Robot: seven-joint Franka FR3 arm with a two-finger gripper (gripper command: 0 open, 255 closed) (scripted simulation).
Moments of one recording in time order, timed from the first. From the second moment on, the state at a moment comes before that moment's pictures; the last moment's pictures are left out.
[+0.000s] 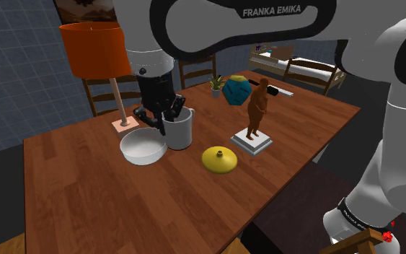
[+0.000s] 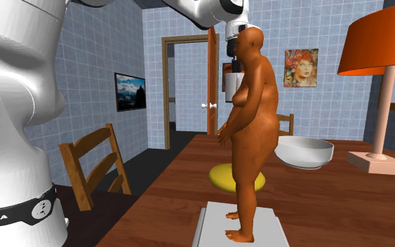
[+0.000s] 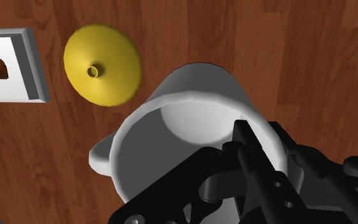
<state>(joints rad) 0.31 0.35 0.63 -1.34 -0.26 1.59 0.96</state>
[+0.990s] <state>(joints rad) 0.06 0.19 0.55 -1.51 -0.16 1.65 0.65</state>
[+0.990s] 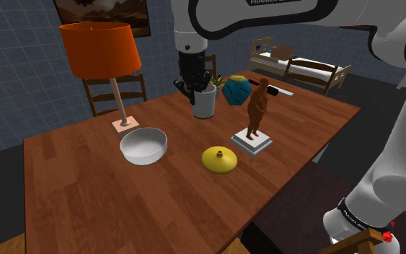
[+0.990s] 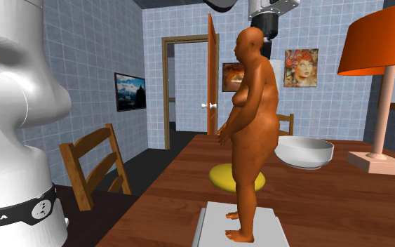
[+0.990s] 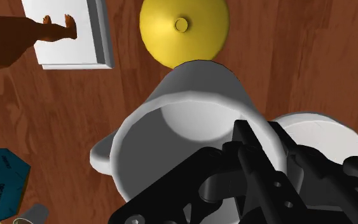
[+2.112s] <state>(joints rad) -0.16 0.25 0.40 -1.43 -0.16 1.66 0.28</state>
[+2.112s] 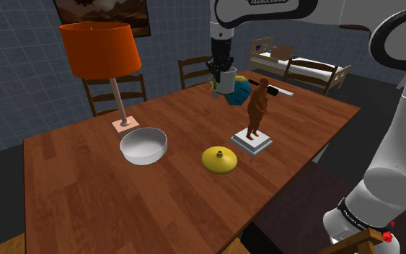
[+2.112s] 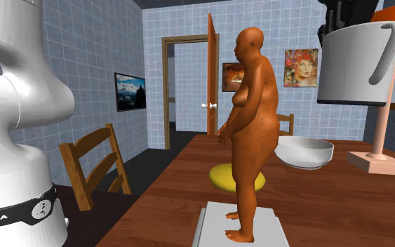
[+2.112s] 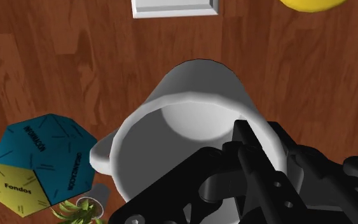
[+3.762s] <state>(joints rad) -0.29 0.56 0.30 -1.09 -0.22 1.66 0.01</state>
